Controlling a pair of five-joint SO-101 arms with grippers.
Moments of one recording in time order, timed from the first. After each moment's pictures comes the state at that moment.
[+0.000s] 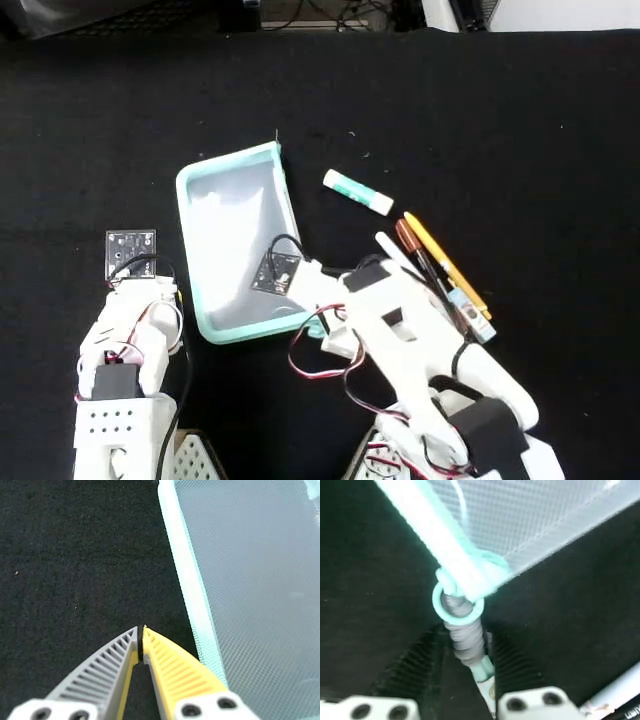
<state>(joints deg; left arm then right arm) -9.4 -88.9 96.8 44.1 -3.2 -26.2 -18.1 61.0 56.7 44.4</state>
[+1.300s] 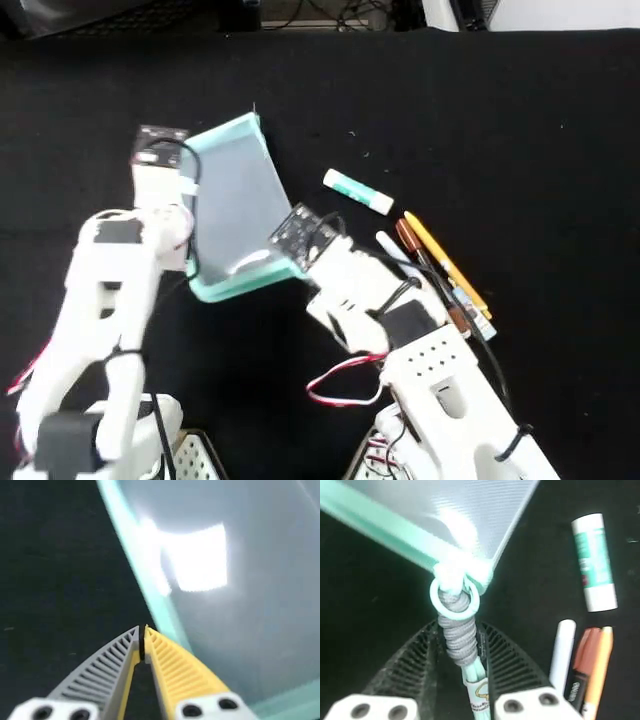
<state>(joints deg) -3.8 -23.2 45.0 50.5 -7.9 -24.8 -52.2 68.3 48.0 25.5</state>
